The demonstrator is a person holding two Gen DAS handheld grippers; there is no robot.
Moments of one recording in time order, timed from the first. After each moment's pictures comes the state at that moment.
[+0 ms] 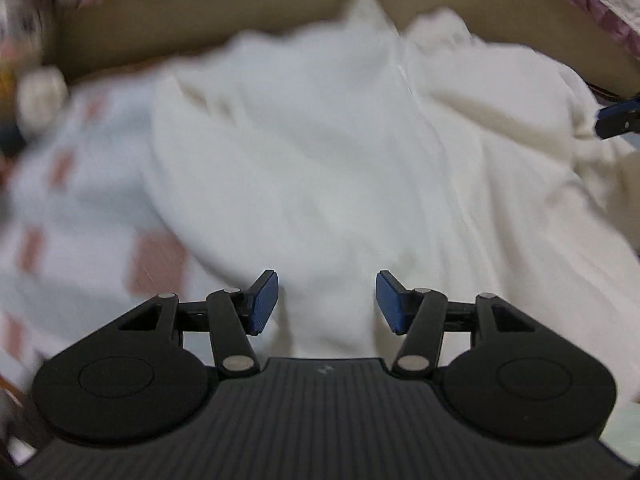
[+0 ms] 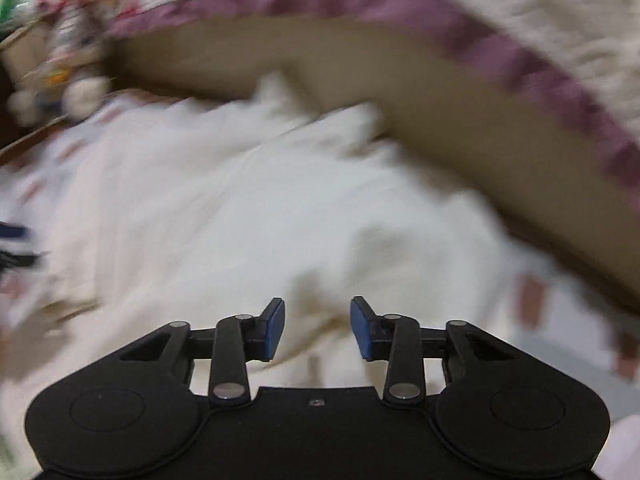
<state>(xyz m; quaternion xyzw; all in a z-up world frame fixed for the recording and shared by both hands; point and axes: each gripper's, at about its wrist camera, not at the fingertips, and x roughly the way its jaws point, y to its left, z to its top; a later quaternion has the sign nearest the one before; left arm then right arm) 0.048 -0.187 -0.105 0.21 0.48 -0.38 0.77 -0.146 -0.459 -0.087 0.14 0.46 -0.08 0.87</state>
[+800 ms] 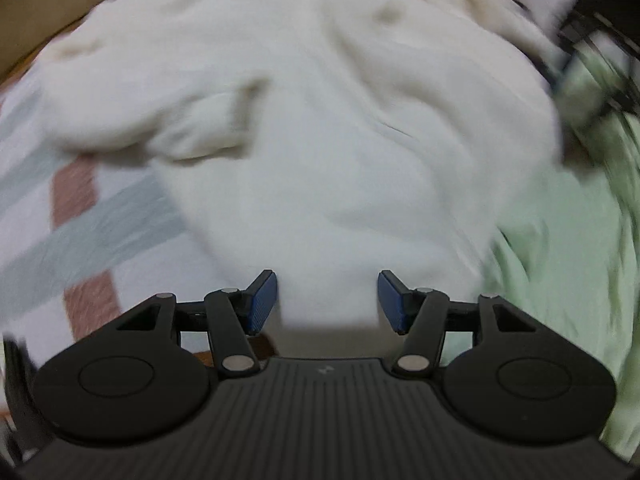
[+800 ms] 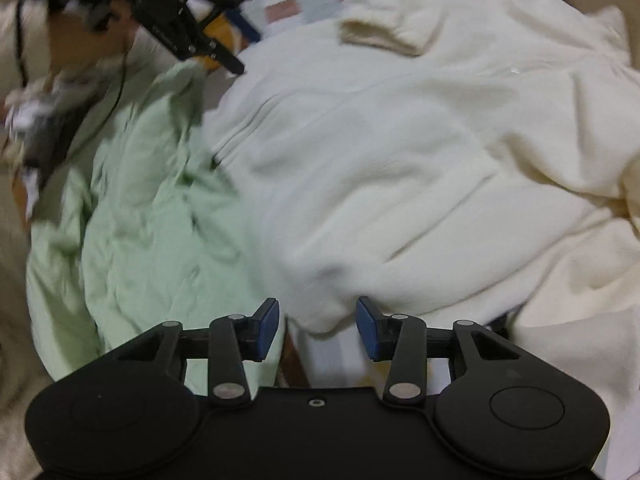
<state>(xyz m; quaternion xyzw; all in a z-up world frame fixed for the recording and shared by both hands) -0.037 -0.114 -0.109 0.36 0.46 -0.55 0.60 -0.245 -0.305 -0.117 -0.05 0.61 0.25 0.75</state>
